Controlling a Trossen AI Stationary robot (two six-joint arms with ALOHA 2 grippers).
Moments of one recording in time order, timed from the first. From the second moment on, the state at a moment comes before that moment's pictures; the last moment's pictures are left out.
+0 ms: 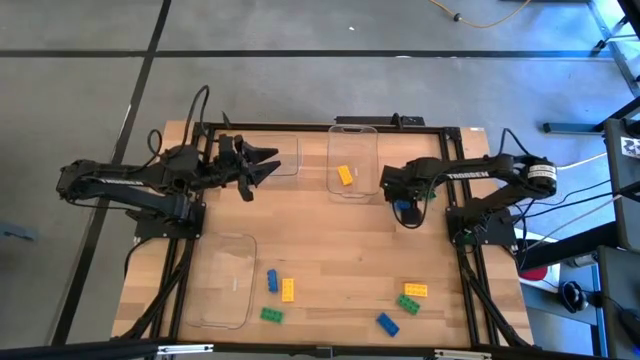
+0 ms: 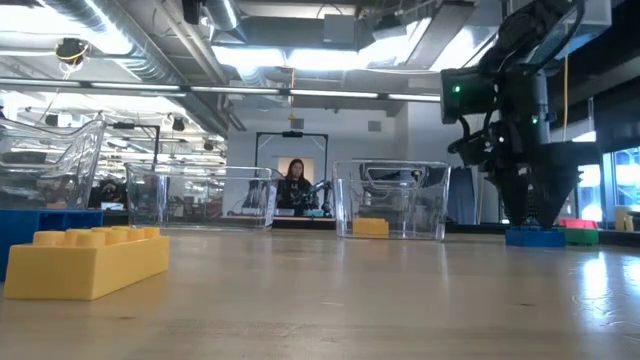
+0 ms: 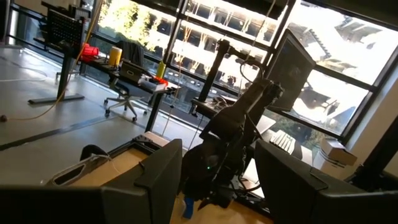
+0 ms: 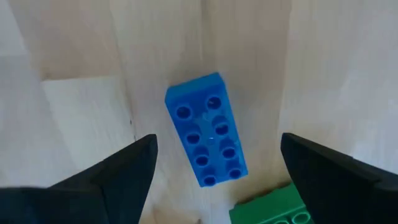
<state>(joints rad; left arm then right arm) 0.02 0.82 0.72 0.28 -0.30 -0.34 -0.28 1.46 0.76 -0.90 0.09 -0.22</state>
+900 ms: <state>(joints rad) 0.02 0.77 0.72 0.28 -0.35 -0.31 -0.28 1.45 0.84 -1.06 0.09 -0.02</state>
